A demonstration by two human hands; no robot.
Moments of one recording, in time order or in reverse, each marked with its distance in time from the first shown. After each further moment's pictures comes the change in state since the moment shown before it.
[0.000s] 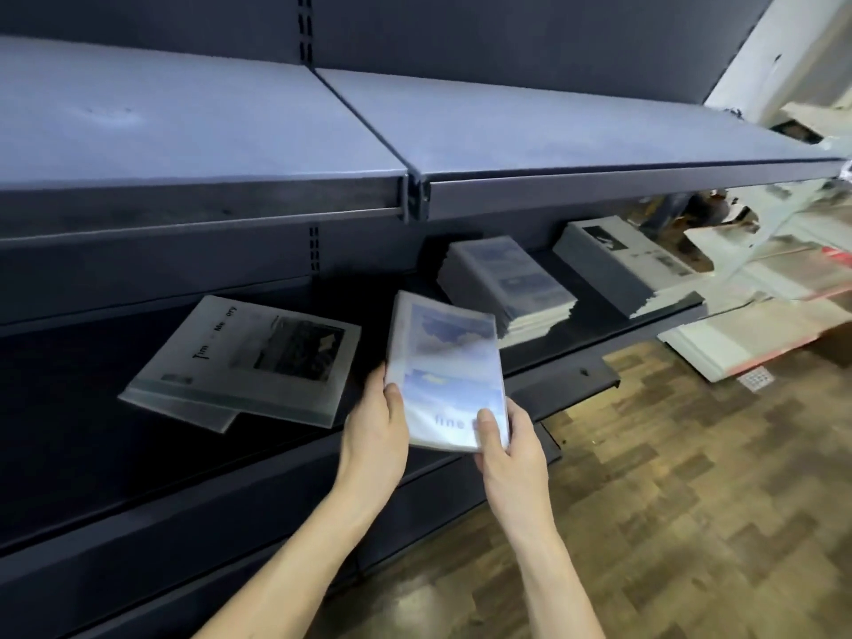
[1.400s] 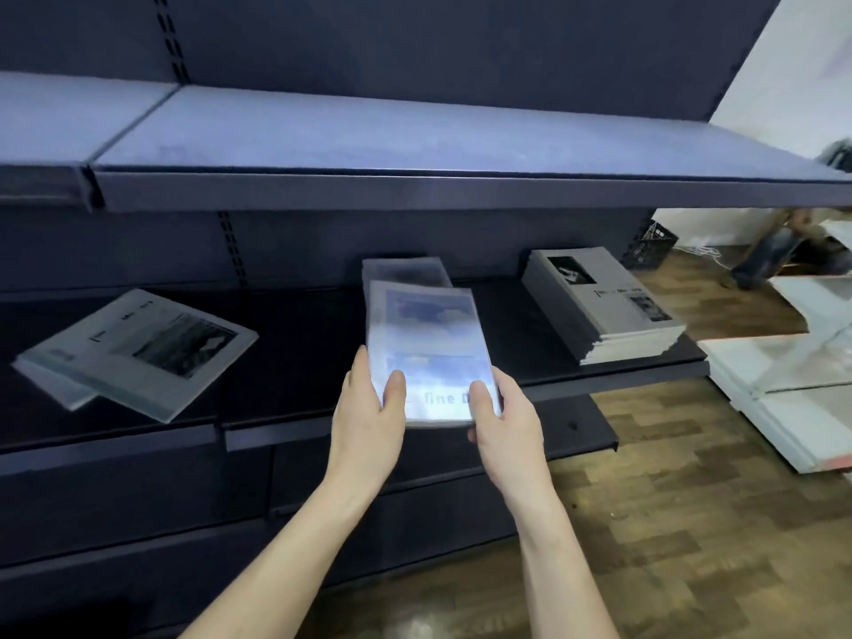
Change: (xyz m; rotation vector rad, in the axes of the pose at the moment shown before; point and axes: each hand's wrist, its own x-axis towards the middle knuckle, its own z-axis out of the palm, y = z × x) left_hand 0.004 0.109 0.234 0.019 0.267 0.032; right_hand 0.176 0.010 -0.212 -0.009 -0.298 -0.147
